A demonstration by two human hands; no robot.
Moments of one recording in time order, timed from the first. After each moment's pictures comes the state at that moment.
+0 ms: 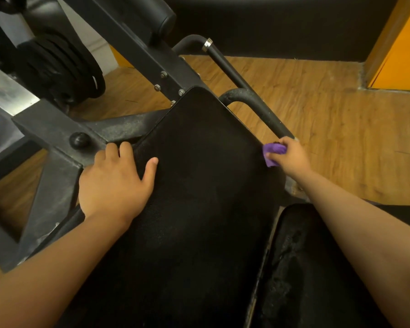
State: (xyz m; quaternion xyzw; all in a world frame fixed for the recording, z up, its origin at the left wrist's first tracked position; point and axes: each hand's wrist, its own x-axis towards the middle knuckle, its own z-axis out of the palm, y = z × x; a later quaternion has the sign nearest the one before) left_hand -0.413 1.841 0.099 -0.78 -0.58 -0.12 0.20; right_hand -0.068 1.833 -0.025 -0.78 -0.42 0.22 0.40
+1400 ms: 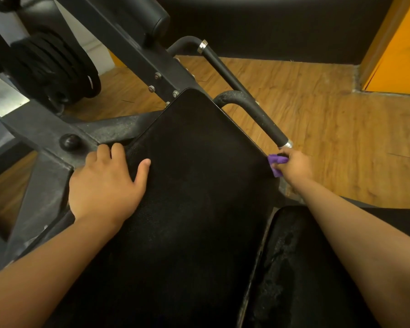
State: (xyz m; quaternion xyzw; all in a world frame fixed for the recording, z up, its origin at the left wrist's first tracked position) left_hand -0.411 1.841 0.100 -0.78 -0.57 -0.13 0.21; right_hand -0.051 1.826 -0.041 -0.85 -0.36 0.21 0.33
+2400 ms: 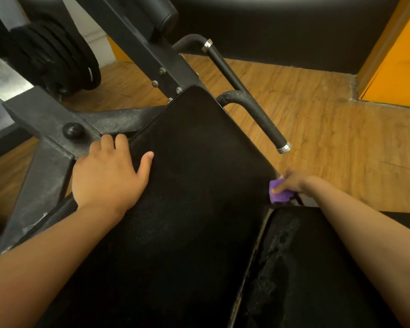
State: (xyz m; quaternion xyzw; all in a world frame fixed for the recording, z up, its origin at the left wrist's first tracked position) left_hand -0.410 1.841 0.099 -0.78 -0.58 -0.13 0.22; right_hand -0.045 1.809 -0.027 -0.84 -0.35 0.40 0.09
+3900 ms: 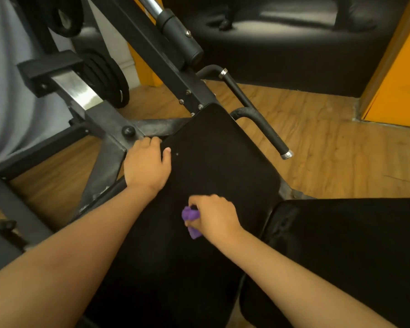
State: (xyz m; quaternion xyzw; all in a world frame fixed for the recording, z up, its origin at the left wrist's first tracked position) left_hand -0.423 1.824 0.108 -0.78 -0.58 -0.22 0.08; right_hand -0.300 1.714 0.078 -0.68 -0.67 0.28 0.11
